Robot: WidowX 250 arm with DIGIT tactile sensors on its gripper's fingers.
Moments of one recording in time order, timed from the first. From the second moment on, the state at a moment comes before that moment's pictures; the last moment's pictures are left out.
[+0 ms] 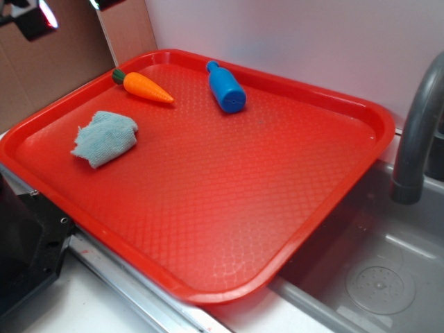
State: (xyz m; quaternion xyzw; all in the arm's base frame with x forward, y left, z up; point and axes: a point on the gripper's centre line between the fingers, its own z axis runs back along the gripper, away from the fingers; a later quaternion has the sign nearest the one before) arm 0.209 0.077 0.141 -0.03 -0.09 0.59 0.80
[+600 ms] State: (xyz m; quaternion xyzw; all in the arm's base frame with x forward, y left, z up) arm 0.258 0.133 0.060 0.01 -0.10 0.78 0.62
